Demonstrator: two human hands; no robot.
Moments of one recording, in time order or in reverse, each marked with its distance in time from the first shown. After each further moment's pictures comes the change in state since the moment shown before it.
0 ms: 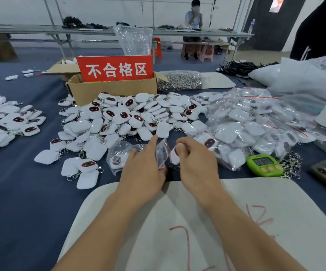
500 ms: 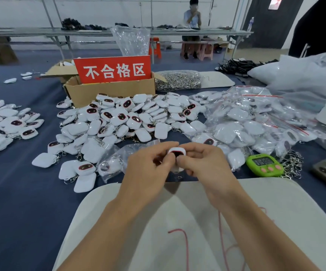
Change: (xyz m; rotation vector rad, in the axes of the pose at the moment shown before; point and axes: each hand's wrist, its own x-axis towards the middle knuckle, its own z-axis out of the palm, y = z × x) left_hand -0.009 0.018 -0.008 -0.539 0.155 0.176; right_hand -0.010 -0.011 -0.037 0.717 -0.271 0.316
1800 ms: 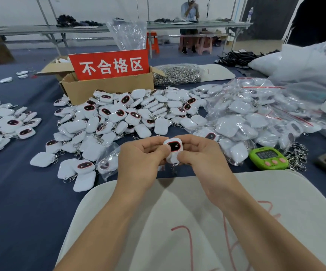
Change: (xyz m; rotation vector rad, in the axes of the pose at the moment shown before) left_hand 0.006 0.009 -0.003 -0.390 0.116 -0.292; right_hand 0.003 0.004 0.008 -0.016 -0.037 -0.047
